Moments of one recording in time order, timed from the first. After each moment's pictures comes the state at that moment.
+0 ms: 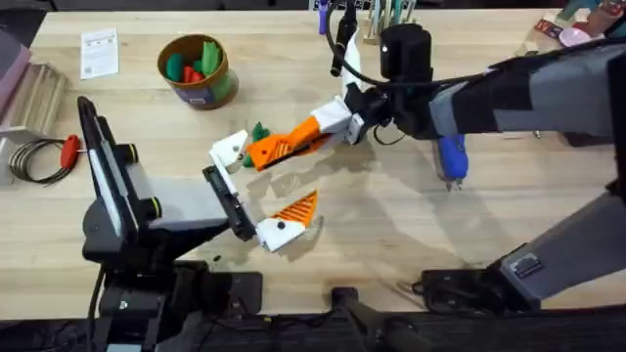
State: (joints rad) left arm -0.02 0.01 0.01 -0.10 1.00 0.07; right arm 0.45 1.84 0.86 0.53 -1.56 0.96
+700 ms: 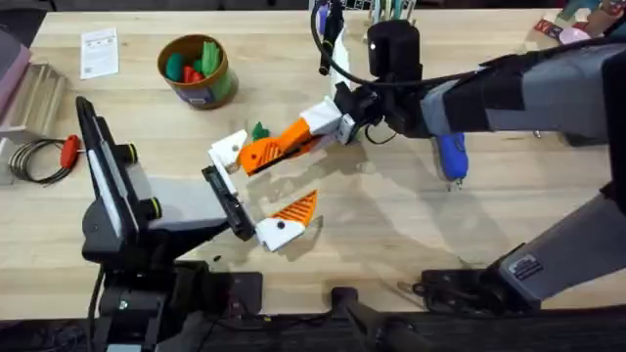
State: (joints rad) left arm -0.02 0.01 0.01 -0.10 1.00 0.08; right arm 0.49 1.85 0.90 0.51 -1.56 0.96
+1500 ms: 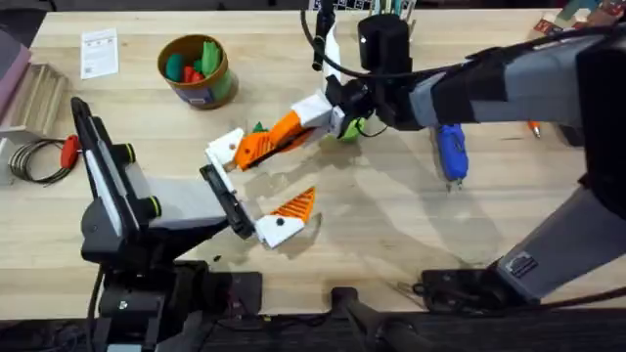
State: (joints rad) left arm -0.01 0.01 0.01 -0.10 0.97 0.08; right arm 0.51 1.91 0.98 0.51 -1.54 0.98
